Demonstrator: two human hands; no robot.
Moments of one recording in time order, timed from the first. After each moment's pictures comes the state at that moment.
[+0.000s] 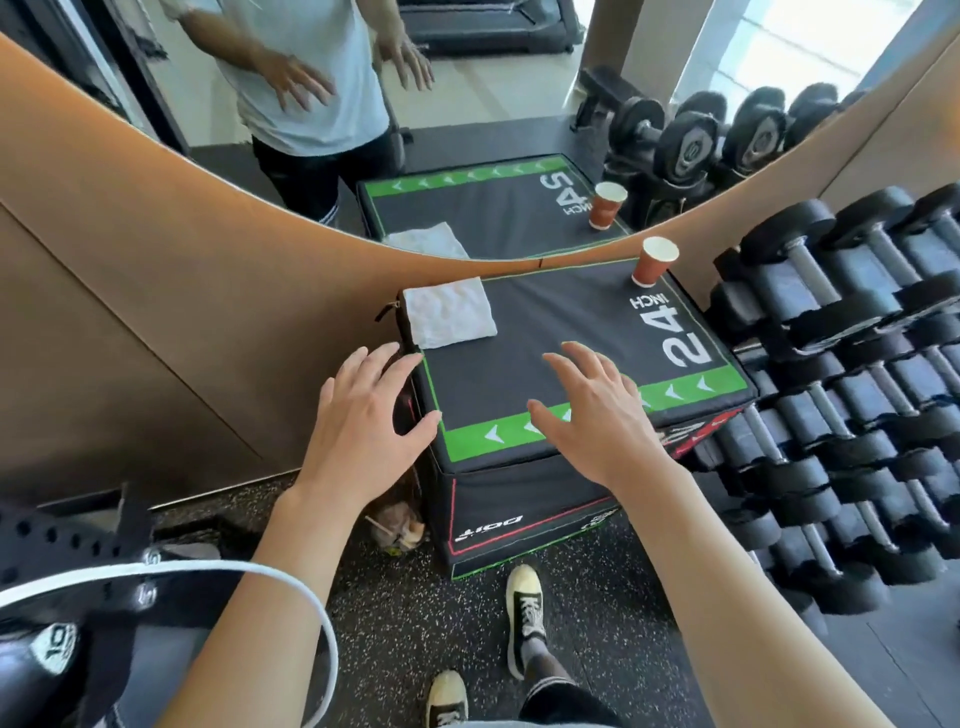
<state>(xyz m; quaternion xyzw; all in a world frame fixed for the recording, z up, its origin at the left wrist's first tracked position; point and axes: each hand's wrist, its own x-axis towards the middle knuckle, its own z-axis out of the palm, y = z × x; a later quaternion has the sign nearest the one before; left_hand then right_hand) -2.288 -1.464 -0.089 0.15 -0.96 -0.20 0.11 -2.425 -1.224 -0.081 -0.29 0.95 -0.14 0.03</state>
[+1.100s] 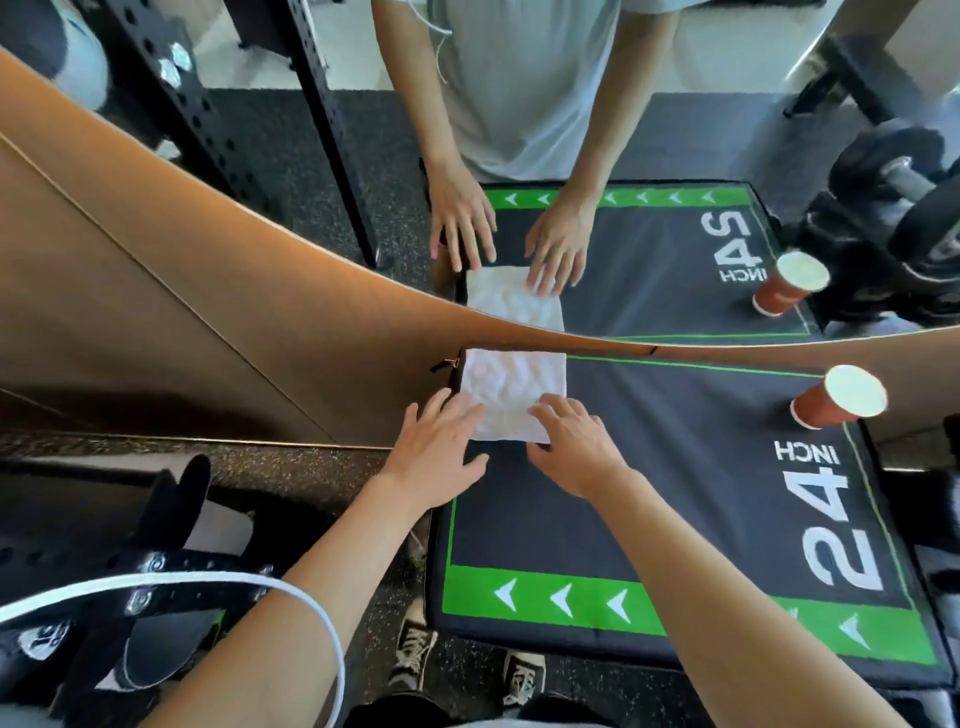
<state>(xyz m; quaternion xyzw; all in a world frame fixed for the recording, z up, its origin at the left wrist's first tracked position) -2.504 -1.536 -0.207 0.22 -0.96 -0.15 -0.10 -2.680 -1.384 -0.231 -0.48 0.85 -0.06 0.22</state>
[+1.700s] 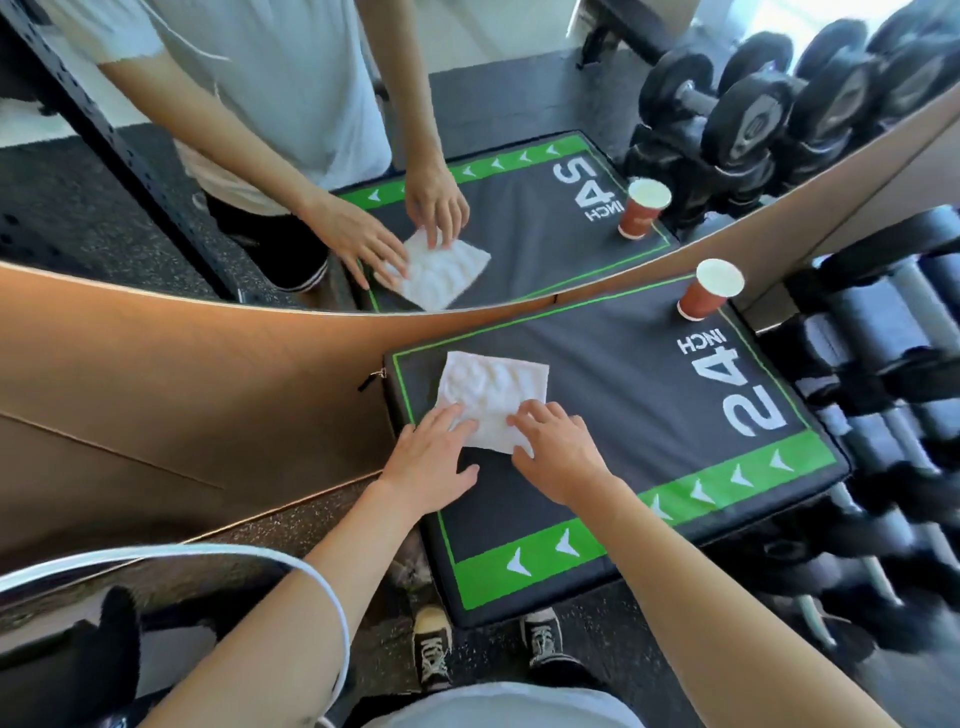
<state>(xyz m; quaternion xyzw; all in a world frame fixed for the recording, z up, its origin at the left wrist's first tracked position) -2.526 -1.539 -0.239 0.04 -0.97 -0.17 -0.15 -2.620 -1.338 -0.244 -0.34 0.93 -0.07 0.15</state>
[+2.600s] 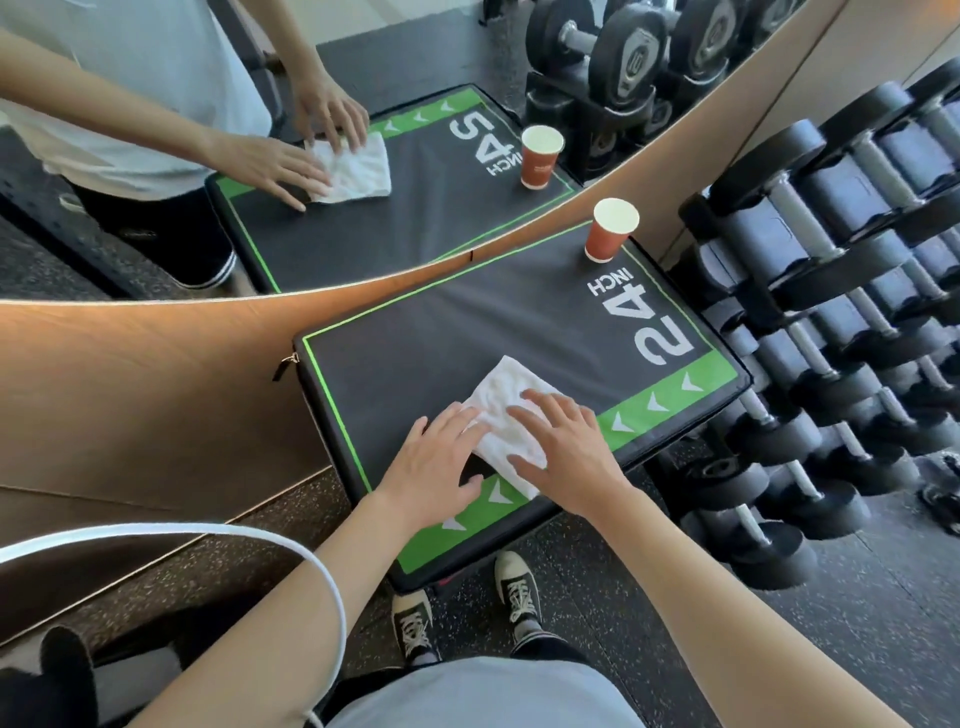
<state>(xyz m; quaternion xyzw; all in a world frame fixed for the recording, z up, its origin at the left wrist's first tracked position) -2.509 -1.440 -0.248 -0.12 -0.97 -0.16 -0.11 -2.569 -1.212 -0.241 -0.30 0.94 -0.12 0.05</state>
